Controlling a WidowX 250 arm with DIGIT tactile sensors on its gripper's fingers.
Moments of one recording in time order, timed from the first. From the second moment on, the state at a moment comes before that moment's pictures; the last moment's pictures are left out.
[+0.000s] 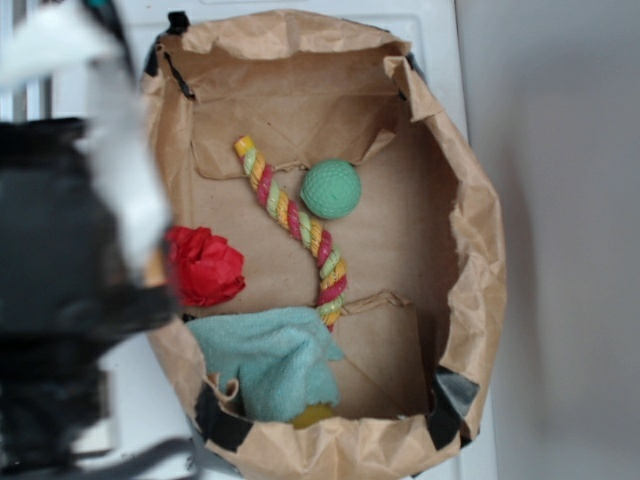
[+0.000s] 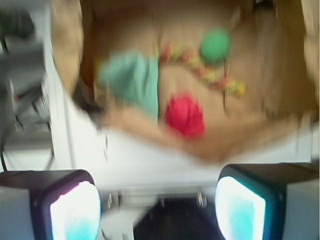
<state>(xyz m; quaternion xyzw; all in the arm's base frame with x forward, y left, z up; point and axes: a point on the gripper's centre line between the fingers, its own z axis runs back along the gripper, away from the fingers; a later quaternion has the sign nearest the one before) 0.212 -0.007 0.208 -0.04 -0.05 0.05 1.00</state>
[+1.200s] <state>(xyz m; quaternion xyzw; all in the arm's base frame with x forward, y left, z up) 0.260 0.025 0.167 -0.02 -0.03 0.06 1.00</state>
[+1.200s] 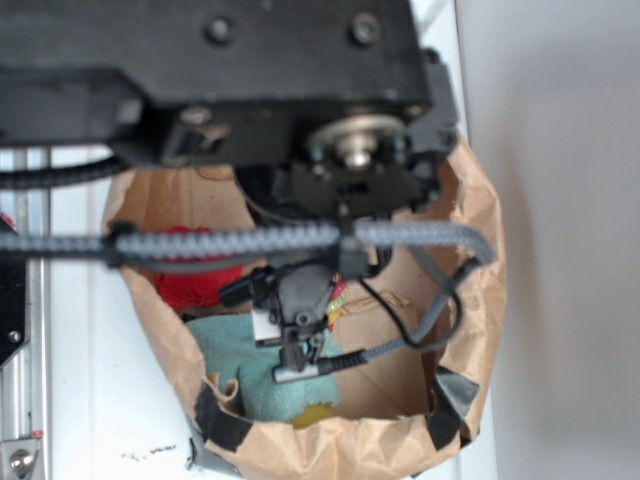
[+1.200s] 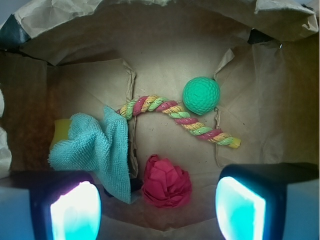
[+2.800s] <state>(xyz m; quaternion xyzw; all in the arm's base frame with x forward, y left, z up) 0.190 0.019 0.096 0.01 -0.02 -0.13 0.99</state>
